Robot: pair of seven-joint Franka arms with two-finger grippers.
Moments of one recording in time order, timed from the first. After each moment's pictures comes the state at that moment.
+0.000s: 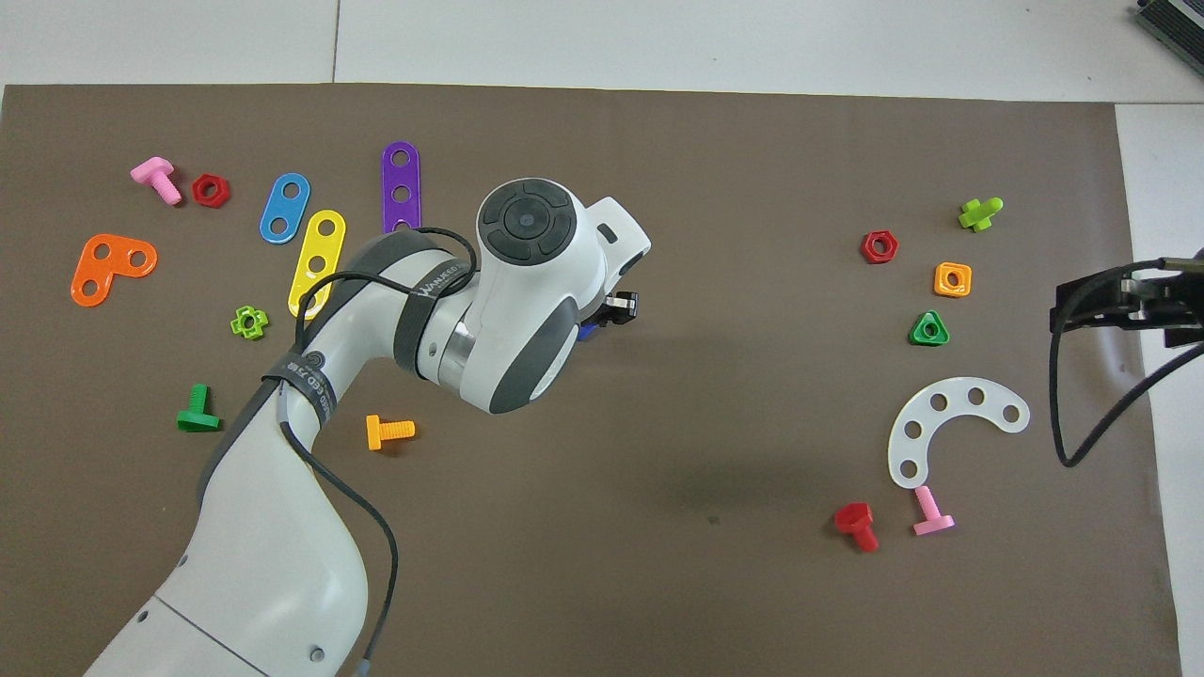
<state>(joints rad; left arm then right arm) -0.57 0.51 -0.06 -1.51 -0.08 2.08 -0.42 0.12 -0.03 -0.12 -1.59 -0.05 1.52 0.15</state>
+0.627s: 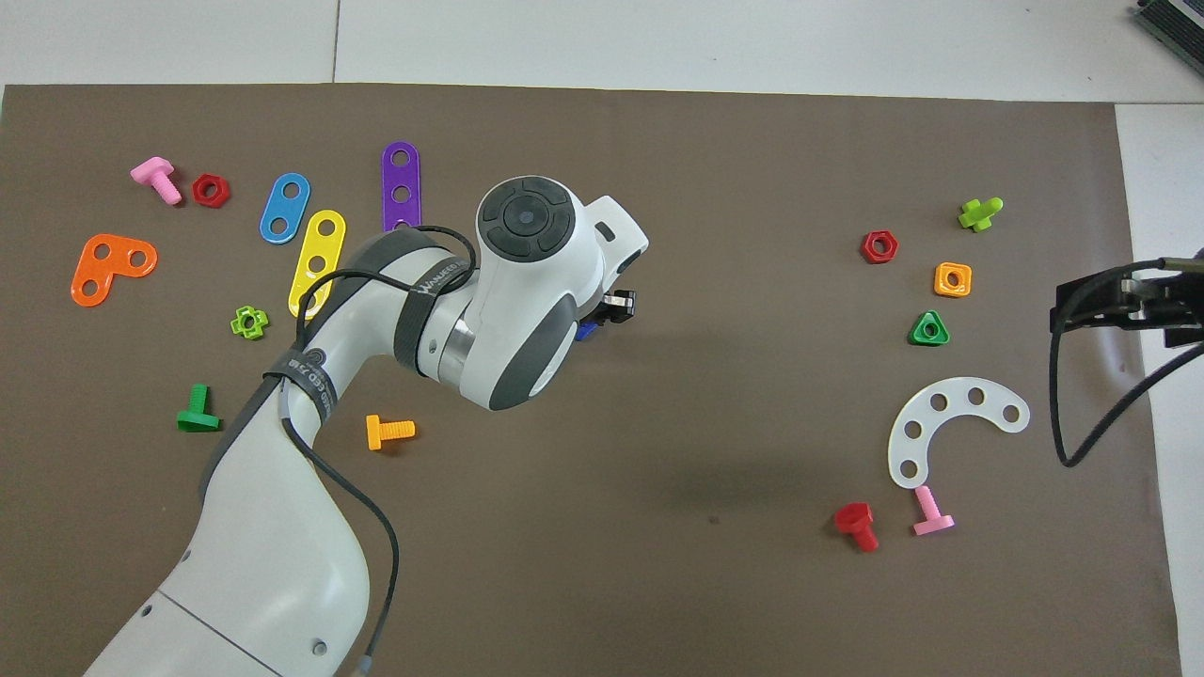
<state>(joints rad) -0.57 0.52 -0.06 -1.51 -0.08 2.08 -0.42 0.12 -0.03 -0.12 -1.59 -0.05 1.52 0.15</state>
